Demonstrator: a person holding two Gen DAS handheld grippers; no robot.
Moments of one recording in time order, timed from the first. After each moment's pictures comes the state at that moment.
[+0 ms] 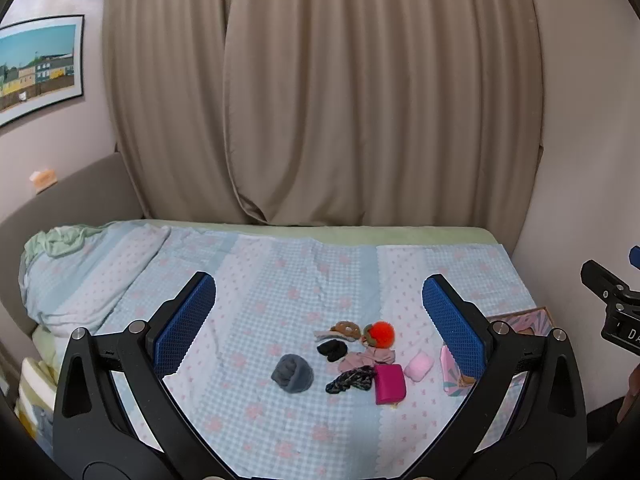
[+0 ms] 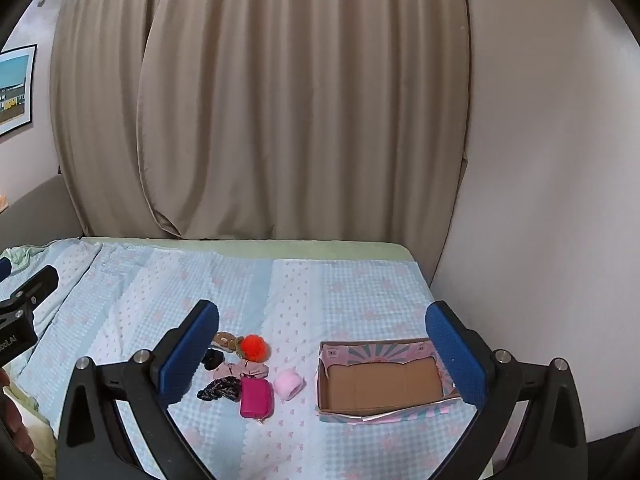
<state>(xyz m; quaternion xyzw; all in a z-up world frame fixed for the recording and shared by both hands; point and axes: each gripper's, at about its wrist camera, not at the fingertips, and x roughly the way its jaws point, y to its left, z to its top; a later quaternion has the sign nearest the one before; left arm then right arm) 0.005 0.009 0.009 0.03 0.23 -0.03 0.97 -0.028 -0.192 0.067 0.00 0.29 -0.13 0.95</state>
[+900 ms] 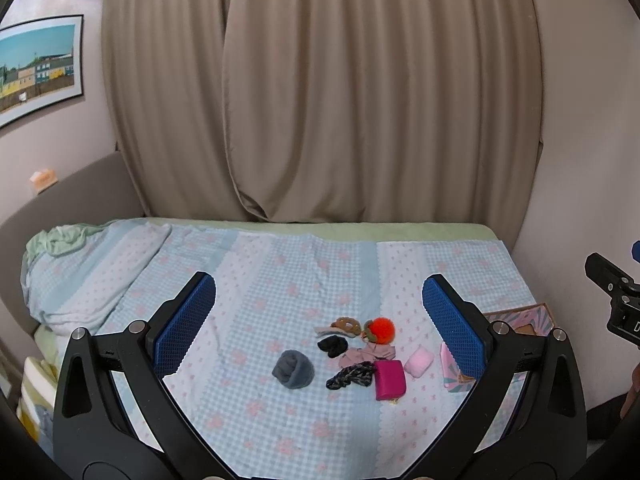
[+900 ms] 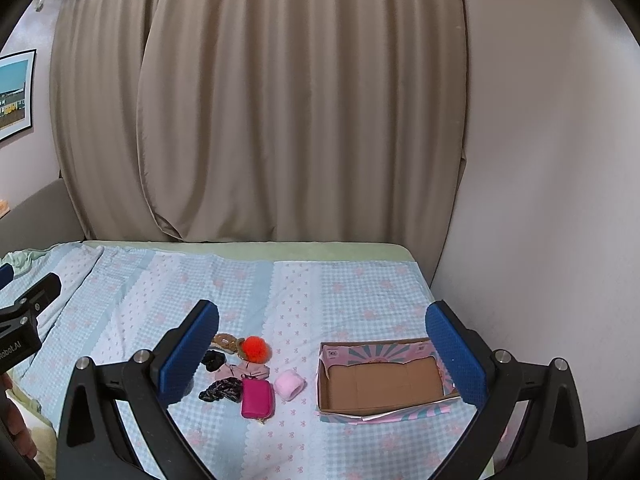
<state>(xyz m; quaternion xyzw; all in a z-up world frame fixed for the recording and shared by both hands) 0.004 0.002 0.006 0.04 0.24 -0.03 0.97 -0.027 -0.197 0.072 0.01 0.29 -0.13 0.95</state>
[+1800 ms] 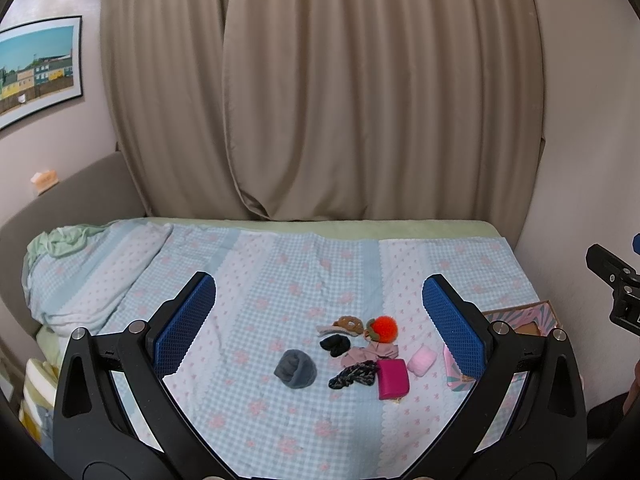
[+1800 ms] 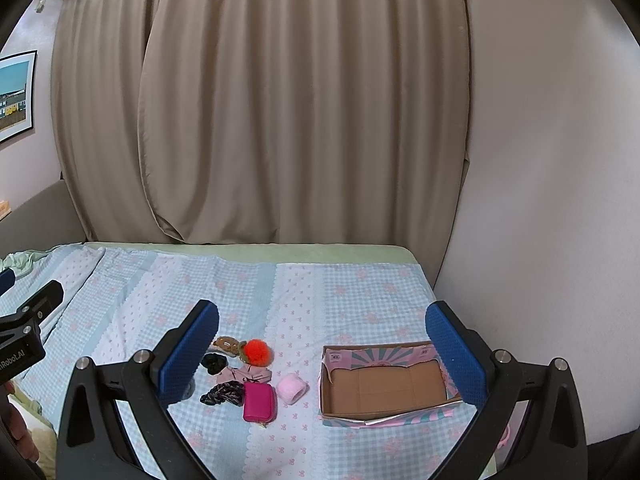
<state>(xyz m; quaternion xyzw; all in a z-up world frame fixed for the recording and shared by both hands) 0.002 0.006 0.005 0.04 0.24 -0.03 0.97 -0.022 -0.198 0.065 0.01 0.29 -0.12 0.95</state>
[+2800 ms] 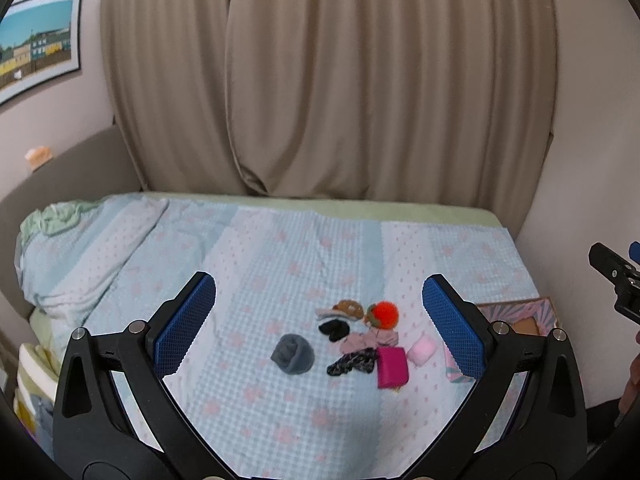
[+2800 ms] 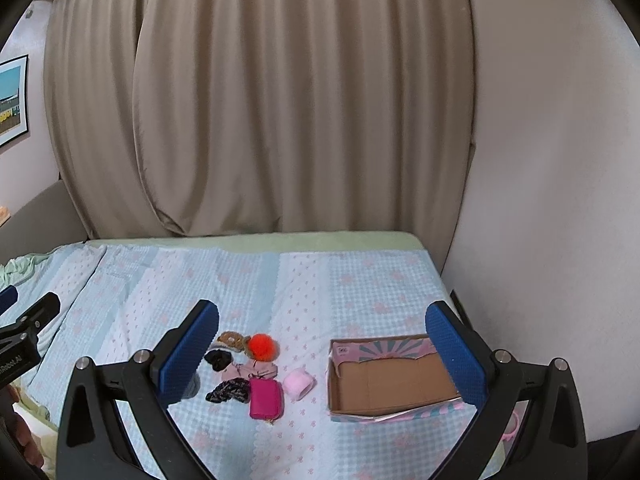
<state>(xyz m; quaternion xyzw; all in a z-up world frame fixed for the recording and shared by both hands) 0.031 0.031 -0.005 0.02 0.29 -0.03 0.96 -0.005 -0.198 0.056 0.03 0.31 -0.11 0.94</state>
